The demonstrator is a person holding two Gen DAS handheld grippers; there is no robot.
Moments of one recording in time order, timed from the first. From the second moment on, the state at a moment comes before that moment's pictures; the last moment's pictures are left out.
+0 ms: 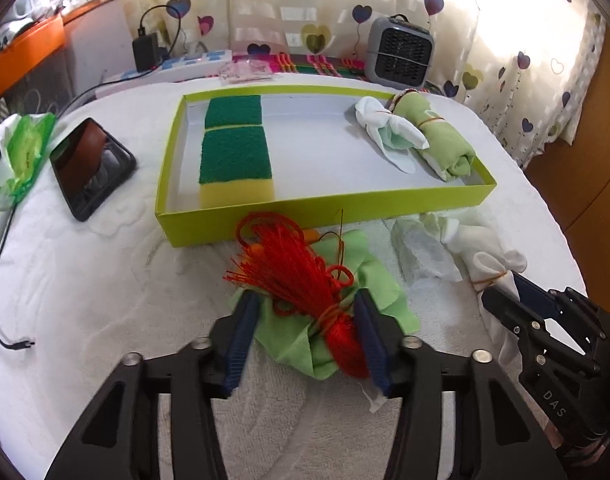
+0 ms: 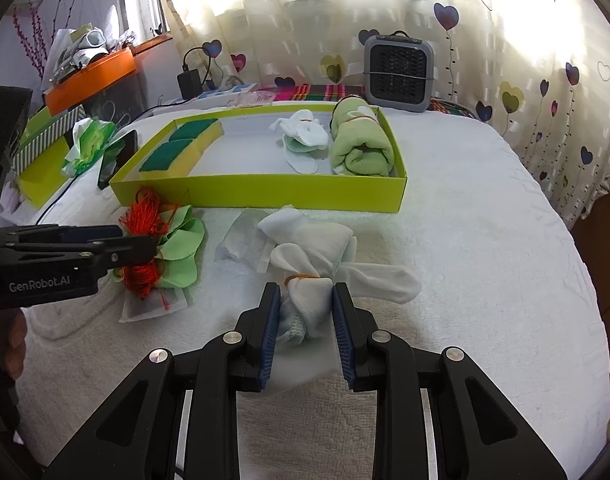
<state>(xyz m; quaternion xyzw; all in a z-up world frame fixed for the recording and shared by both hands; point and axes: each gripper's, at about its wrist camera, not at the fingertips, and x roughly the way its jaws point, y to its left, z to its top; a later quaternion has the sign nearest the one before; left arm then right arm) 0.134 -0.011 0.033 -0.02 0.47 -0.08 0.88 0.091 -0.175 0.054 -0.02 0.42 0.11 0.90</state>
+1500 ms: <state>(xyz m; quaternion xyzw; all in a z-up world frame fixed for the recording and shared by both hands) 0.118 0.022 0.059 -0.06 0.43 -0.12 0.89 0.084 -0.177 0.061 -0.02 0.40 0.11 0.91</state>
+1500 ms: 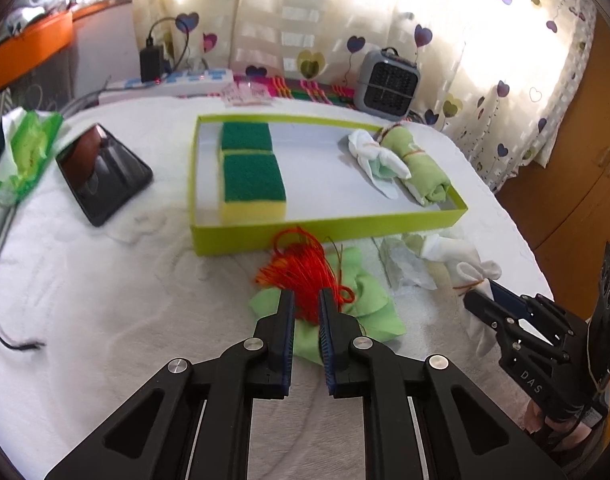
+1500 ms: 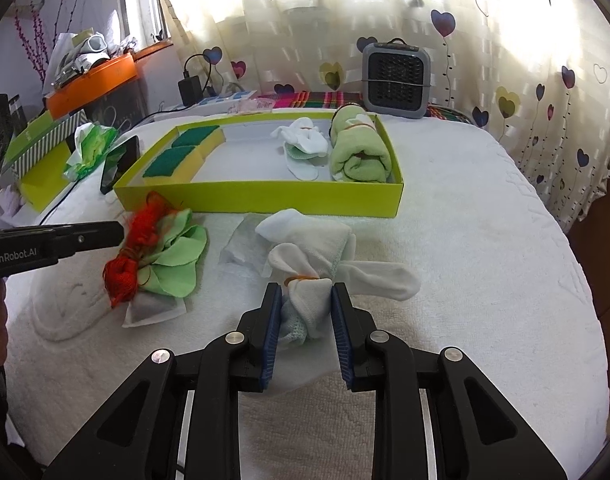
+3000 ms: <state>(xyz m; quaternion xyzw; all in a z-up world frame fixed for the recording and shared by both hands) 0.117 0.007 0.044 -0.03 0.46 -0.11 0.88 0.085 -0.179 0.060 0.00 0.40 0.12 0.91</state>
